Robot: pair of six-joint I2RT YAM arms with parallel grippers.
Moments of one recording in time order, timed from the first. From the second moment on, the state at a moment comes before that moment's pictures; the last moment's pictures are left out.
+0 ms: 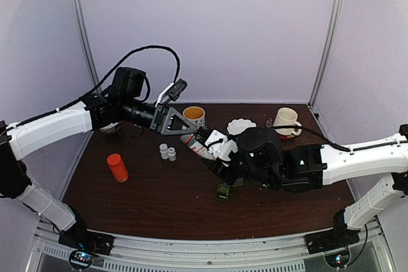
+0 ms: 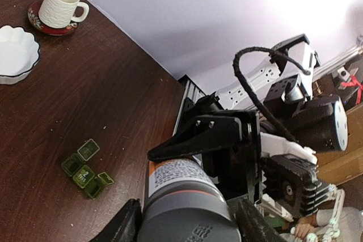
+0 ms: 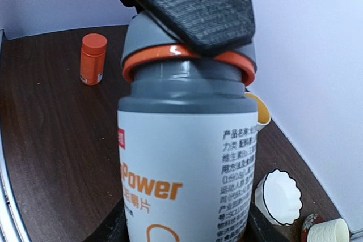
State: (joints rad) left arm -0.71 1.45 1.26 -0.31 0.95 -0.39; right arm 1.29 1.41 1.05 -0.06 0.52 -0.18
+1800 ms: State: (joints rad) left arm -0.61 1.60 0.96 -0.50 0.04 -0.34; right arm 1.18 1.18 0.73 0.28 0.56 0.06
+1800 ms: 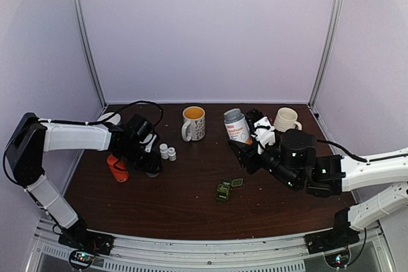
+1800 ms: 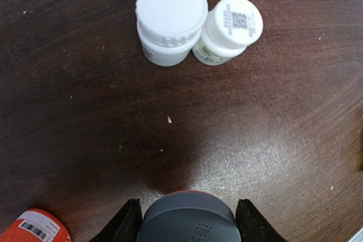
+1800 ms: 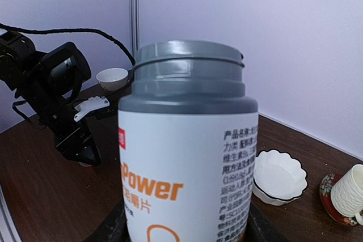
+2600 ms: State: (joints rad) left arm -0.72 1.41 0.89 -0.39 -0.18 -0.33; right arm 1.18 1.14 0.67 0.33 0.54 0.11
